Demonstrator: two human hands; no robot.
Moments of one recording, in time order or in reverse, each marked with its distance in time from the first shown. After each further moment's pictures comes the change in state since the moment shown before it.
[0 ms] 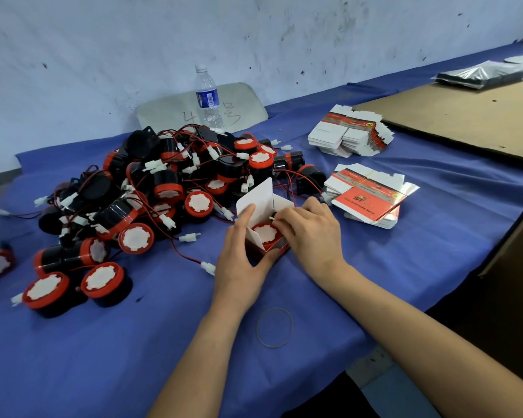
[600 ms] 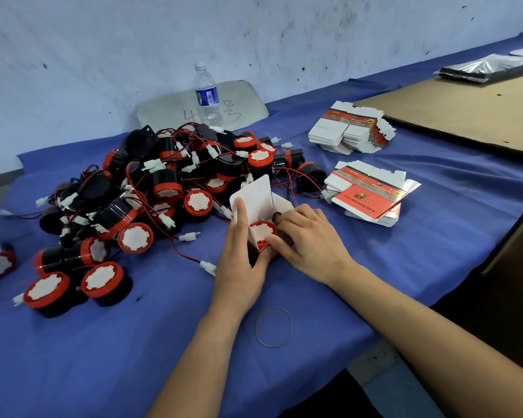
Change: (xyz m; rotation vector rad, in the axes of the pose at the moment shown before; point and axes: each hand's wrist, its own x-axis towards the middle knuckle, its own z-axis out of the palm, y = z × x) left_hand -0.001 0.009 -0.002 0.082 -0.047 0.012; right_hand -0.006 0.006 -0.011 0.124 -0.447 -0.004
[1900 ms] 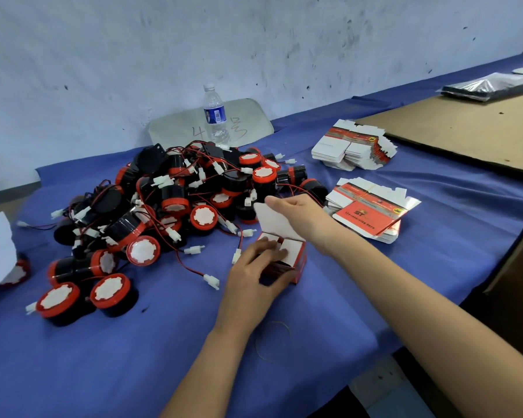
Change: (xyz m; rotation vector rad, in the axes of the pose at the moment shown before) left_hand -0.007 0.012 0.004 0.066 -0.013 0.121; right_hand 0.063 -0.011 -0.043 0.934 -0.238 0.603
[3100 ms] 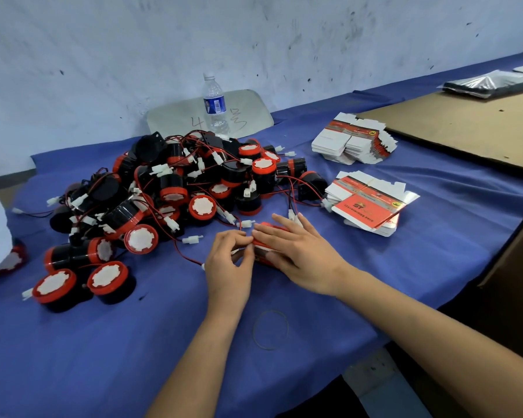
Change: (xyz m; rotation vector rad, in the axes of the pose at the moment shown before) left_hand 0.002 -0.012 -0.006 -0.182 0.299 -0.186; right_hand -0.034 0.065 0.011 -0.933 -0.105 -0.556
